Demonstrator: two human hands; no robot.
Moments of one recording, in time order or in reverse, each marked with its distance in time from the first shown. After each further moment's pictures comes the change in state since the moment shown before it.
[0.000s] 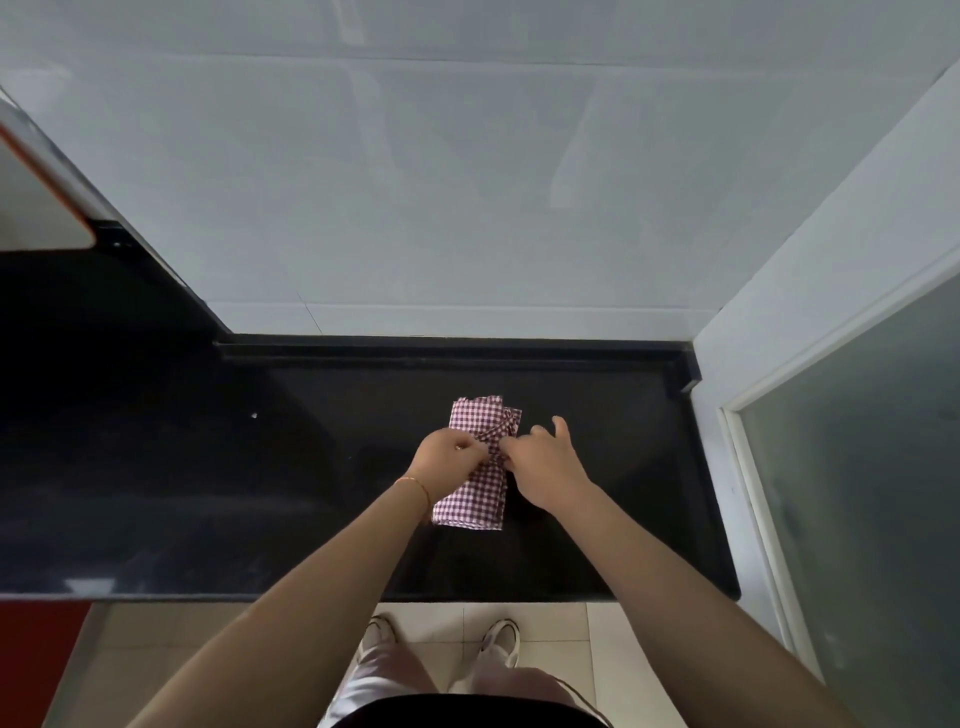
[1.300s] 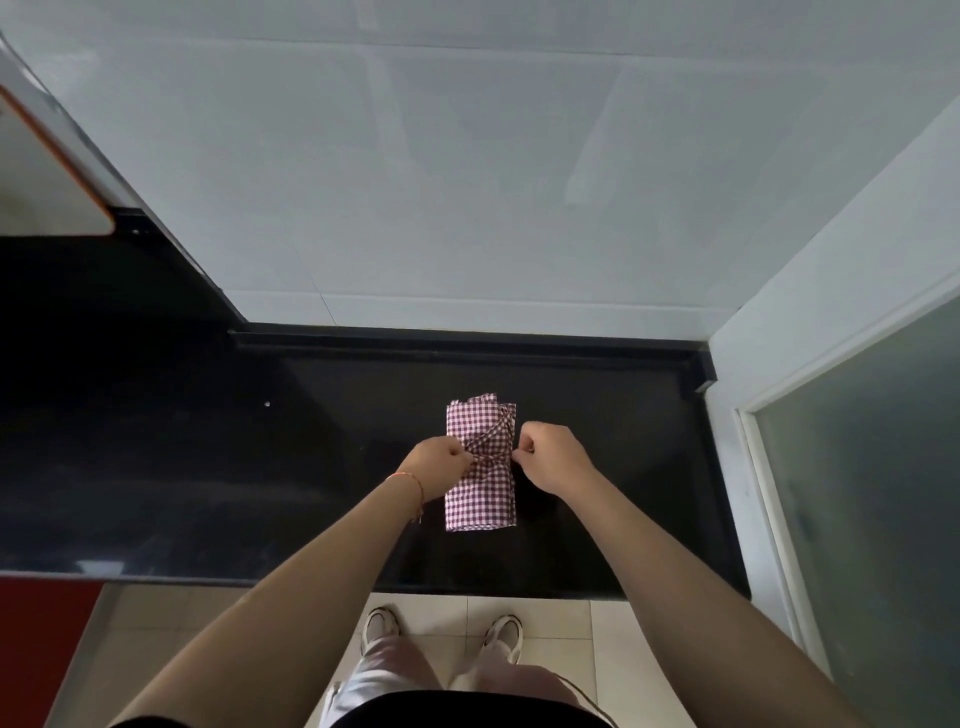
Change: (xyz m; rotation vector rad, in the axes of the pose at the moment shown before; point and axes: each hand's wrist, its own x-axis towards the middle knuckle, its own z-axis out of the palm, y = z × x) left_hand 0.003 -0.022 -0.015 0.151 -0.085 -0.146; right_hand 0.014 0.002 0.007 0.408 -0.007 0.250
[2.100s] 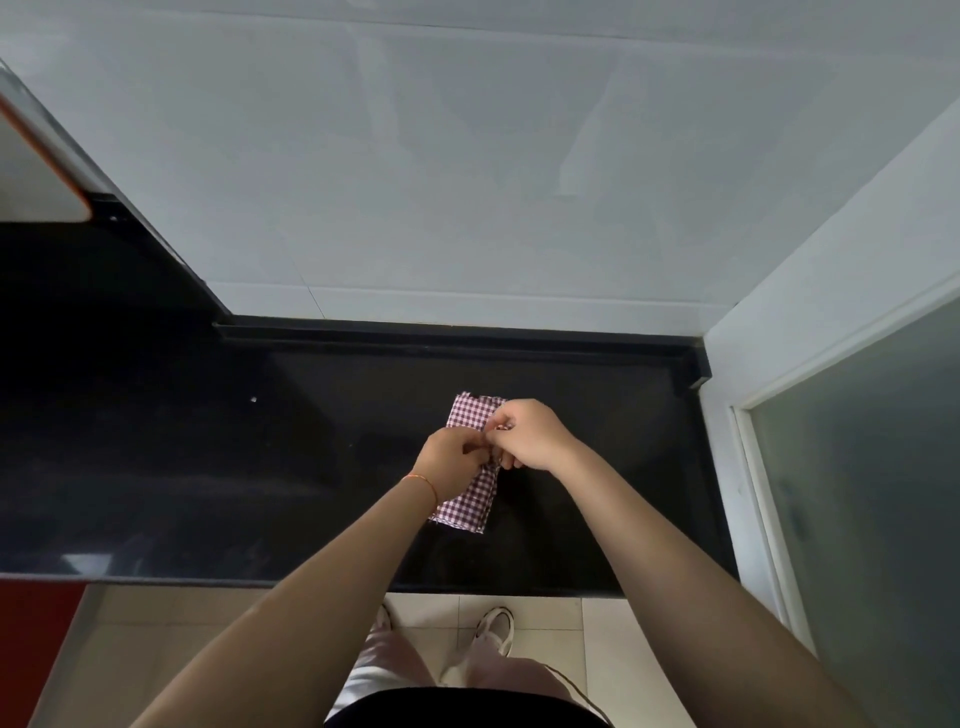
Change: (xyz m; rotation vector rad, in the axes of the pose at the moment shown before) left_hand 0.003 0.012 0.021 -0.057 0.084 0.218; right_hand 0.006 -0.021 -0.023 0.240 -0.126 -0.079
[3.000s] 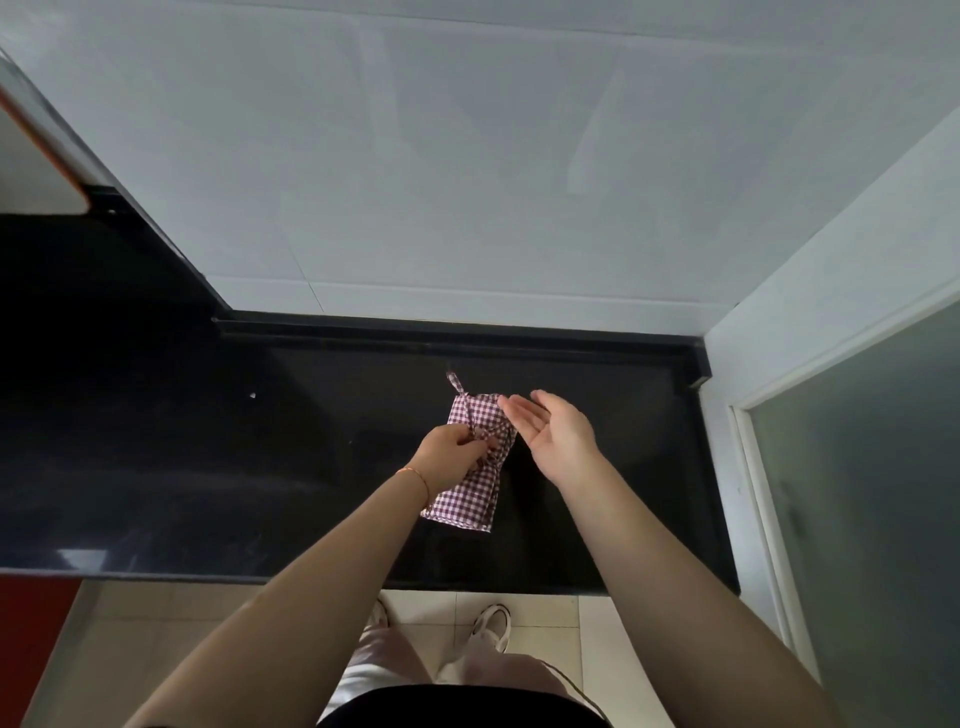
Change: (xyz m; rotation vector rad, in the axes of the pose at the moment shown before) left_hand 0.005 -0.005 -0.004 -0.257 -0.049 -0.181; right_hand -0.007 0.004 0.000 1.656 0.307 0.414
